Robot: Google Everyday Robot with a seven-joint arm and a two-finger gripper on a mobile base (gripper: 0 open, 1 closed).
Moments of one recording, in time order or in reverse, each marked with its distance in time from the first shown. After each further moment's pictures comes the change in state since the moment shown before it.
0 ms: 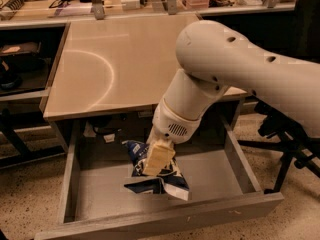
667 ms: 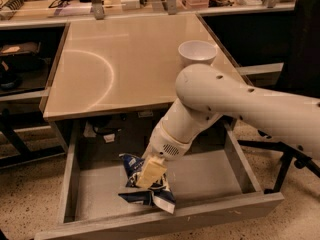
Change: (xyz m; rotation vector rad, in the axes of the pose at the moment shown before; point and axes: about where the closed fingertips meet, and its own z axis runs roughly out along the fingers) arm 0.011 -0.014 0.069 -0.049 -0.096 0.063
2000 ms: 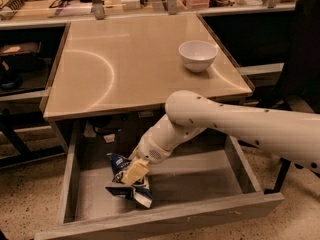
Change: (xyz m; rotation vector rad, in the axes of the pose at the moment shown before) arm -0.016 -0.060 0.084 -0.032 -0.164 0.013
